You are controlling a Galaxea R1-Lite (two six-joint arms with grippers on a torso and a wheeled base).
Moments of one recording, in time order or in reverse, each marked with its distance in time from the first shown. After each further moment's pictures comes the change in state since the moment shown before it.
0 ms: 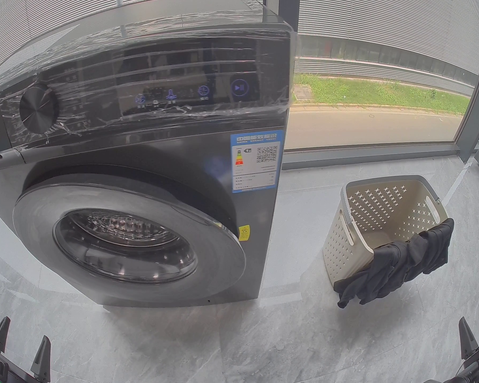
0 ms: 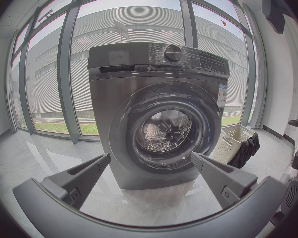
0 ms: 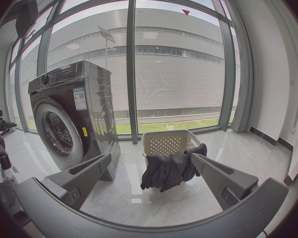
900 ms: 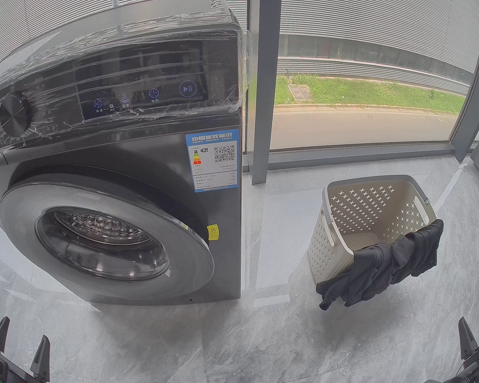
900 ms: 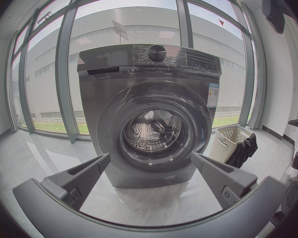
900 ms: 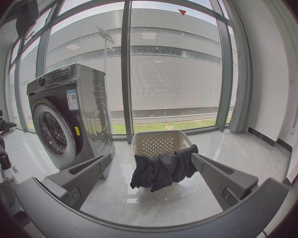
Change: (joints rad) left arm 0.001 0.000 0.000 0.000 0.001 0.001; right arm 0.000 0.000 0.000 -0.001 0.000 0.001
